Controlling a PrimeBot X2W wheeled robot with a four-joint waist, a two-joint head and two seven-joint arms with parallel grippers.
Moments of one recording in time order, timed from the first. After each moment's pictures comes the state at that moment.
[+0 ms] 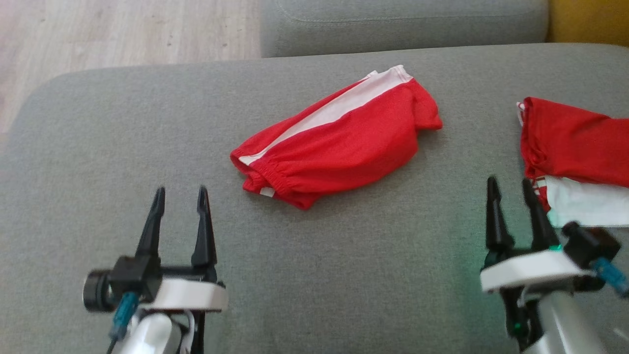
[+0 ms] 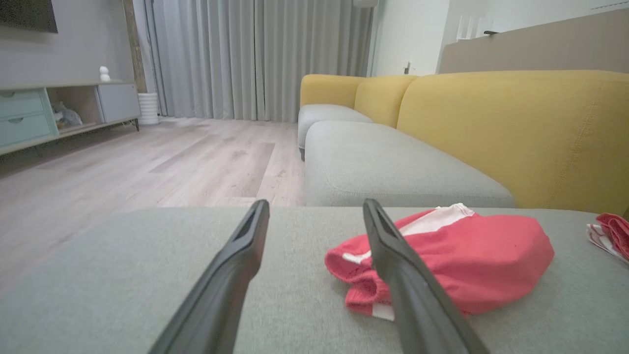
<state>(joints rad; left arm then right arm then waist) -0.16 0.26 -0.45 0.14 -0.44 0.27 -0.26 -0.16 -0.07 0.03 0.37 0.34 0.13 -0.25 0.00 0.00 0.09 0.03</state>
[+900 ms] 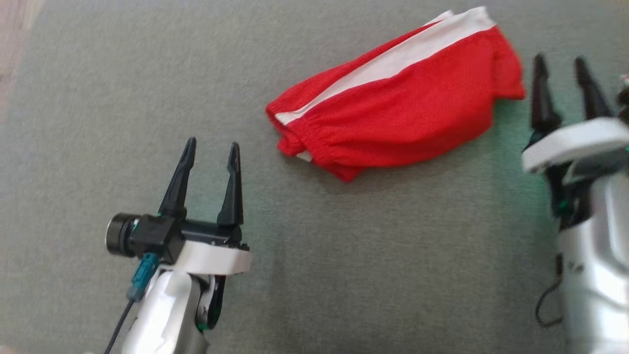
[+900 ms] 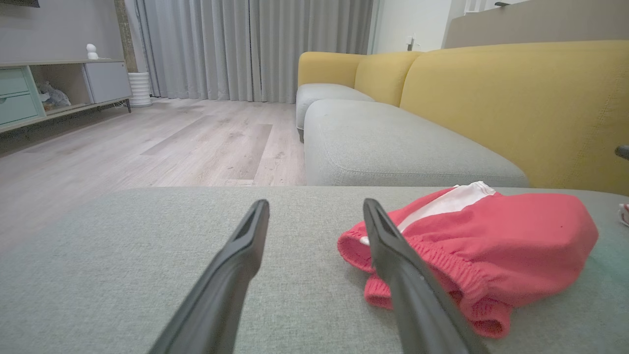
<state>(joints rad) -0.26 0.06 -0.28 0.21 -0.20 0.02 -0.26 -0.50 -0.08 -0.14 0.37 0.21 0.13 0.02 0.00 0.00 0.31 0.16</state>
